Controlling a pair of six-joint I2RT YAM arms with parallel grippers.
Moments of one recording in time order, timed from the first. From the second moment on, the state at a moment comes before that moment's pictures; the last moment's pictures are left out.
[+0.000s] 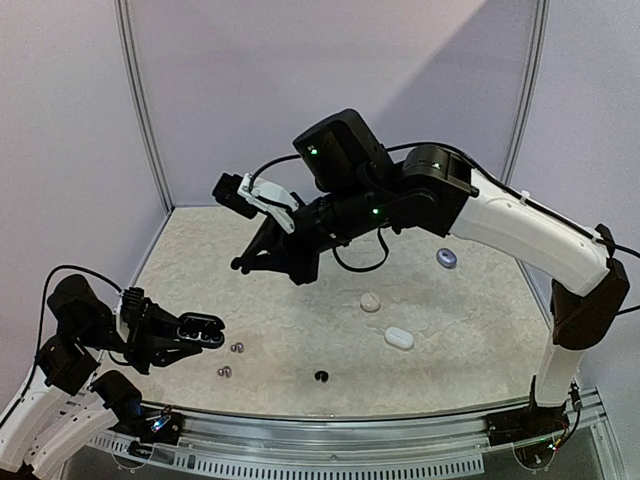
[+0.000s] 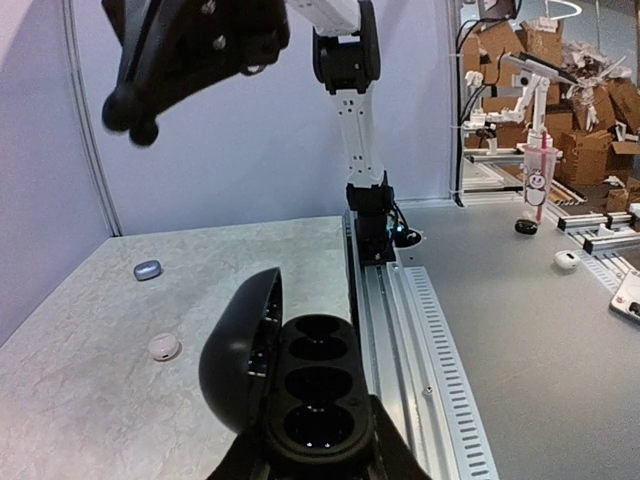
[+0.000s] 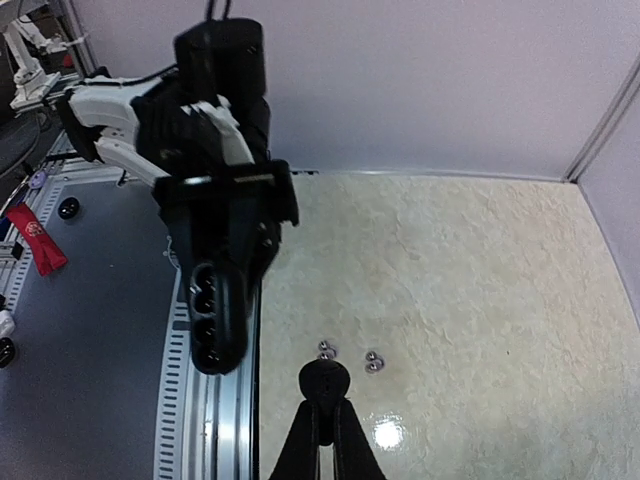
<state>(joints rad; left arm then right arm) -0.51 0.23 0.35 -0.15 1.02 0.11 1.23 1.90 2.14 -0.82 -0.24 -0.15</state>
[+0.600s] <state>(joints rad) -0.51 0.23 0.51 -0.41 1.01 0.38 1.38 2.01 2.33 -0.84 -0.24 -0.27</state>
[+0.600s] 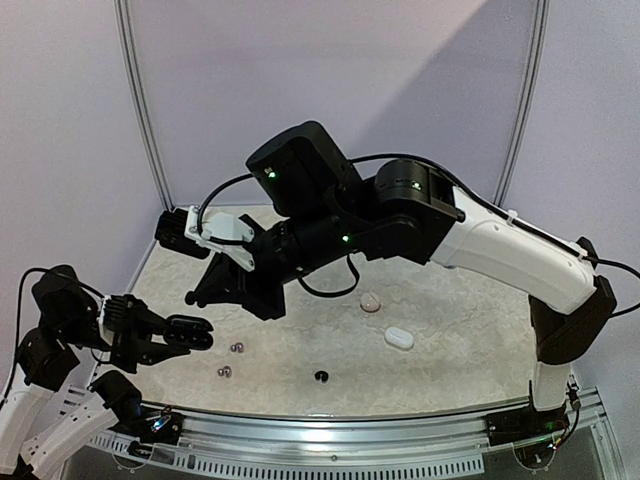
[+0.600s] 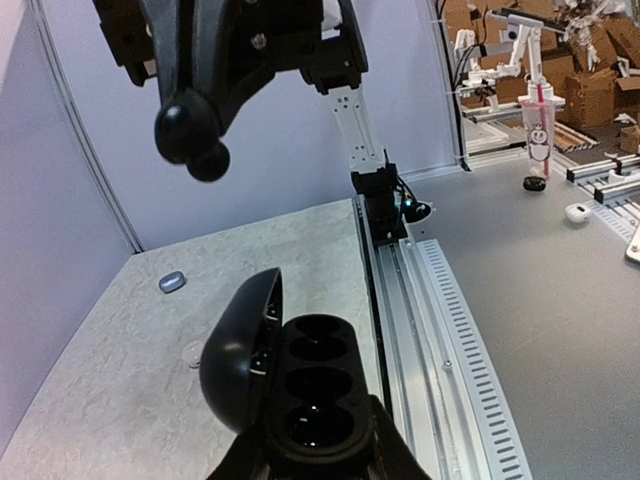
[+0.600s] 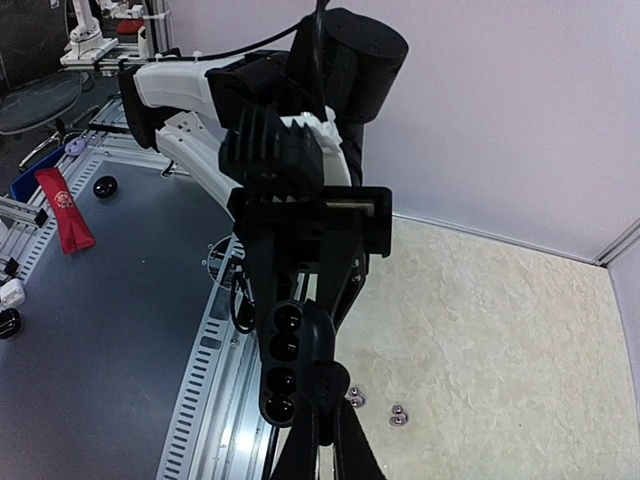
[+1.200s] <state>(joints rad) -0.52 0.24 0.51 -0.50 0.98 0.50 1.41 2.01 2.34 -0.85 -0.23 -0.36</state>
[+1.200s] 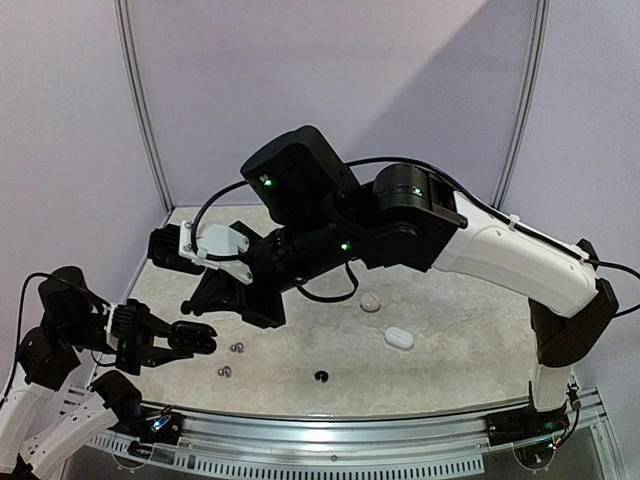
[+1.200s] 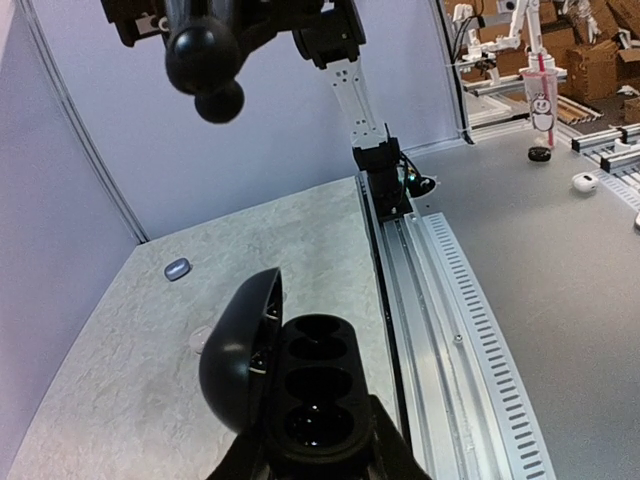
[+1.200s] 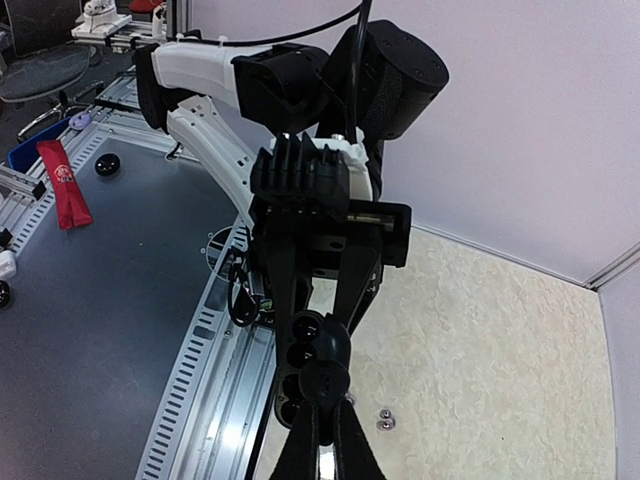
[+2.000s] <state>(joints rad) -0.52 0.24 0.51 -0.38 0.99 0.32 1.43 2.01 2.33 -0.92 -0.22 -0.45</state>
